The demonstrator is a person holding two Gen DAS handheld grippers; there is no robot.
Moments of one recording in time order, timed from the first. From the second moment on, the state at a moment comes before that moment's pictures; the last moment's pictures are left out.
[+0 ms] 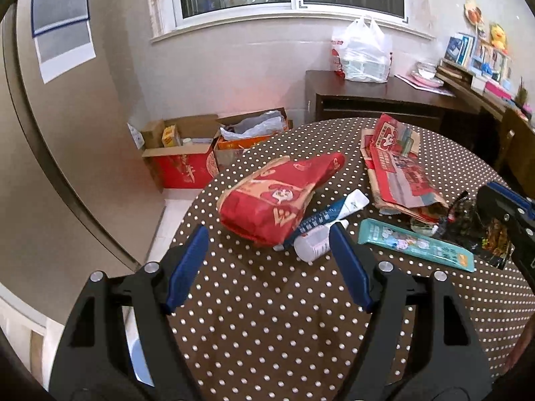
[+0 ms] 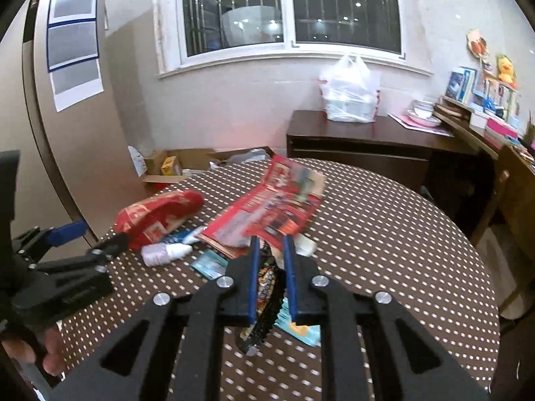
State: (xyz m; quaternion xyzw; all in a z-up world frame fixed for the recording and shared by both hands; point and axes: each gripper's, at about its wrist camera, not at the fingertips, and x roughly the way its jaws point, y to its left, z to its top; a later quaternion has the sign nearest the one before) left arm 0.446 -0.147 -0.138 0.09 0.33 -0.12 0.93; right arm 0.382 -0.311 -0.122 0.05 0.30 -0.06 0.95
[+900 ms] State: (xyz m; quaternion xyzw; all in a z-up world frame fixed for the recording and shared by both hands) left arm 0.441 -0.115 -0.122 0.01 0.30 -0.11 0.95; right arm 0.405 -0.259 -0.114 0.09 0.31 0.02 0.95
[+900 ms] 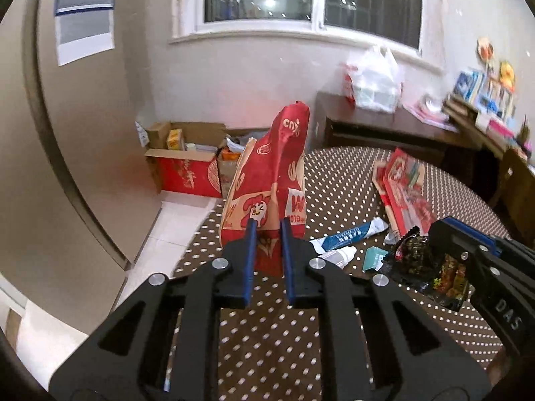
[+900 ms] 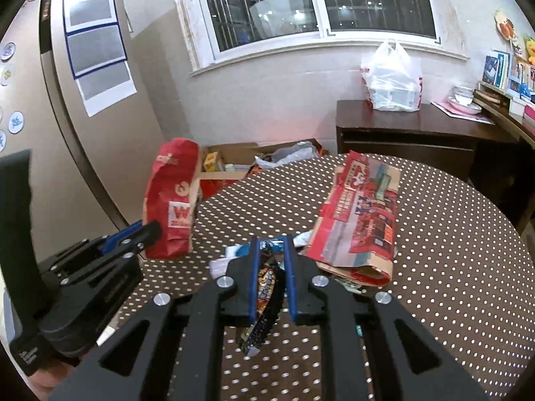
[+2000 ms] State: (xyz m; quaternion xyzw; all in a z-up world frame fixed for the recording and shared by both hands) left arm 0.314 0.214 -0.198 -0.16 0.35 0.14 0.91; right arm 0.372 0.098 -0.159 -0.02 0.36 0.27 0.89
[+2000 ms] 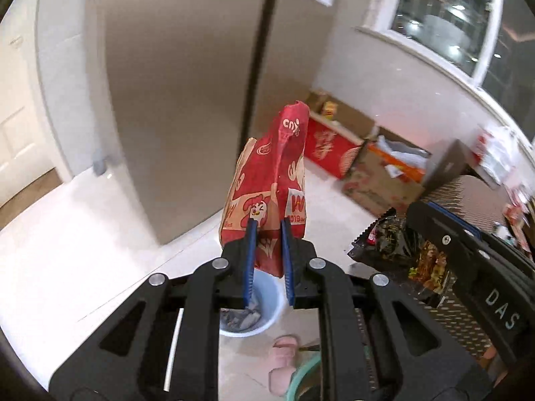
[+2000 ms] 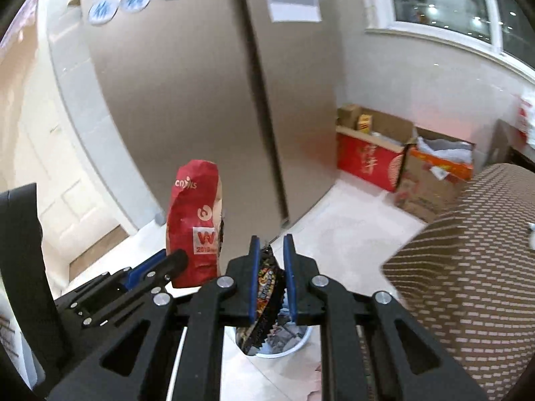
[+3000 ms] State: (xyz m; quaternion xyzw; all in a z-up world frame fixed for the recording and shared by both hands) left arm 0.343 0.271 -0.278 -0.19 0.43 0.18 0.87; right arm 0.405 0.157 -0.243 -0.04 0.40 0.26 0.88
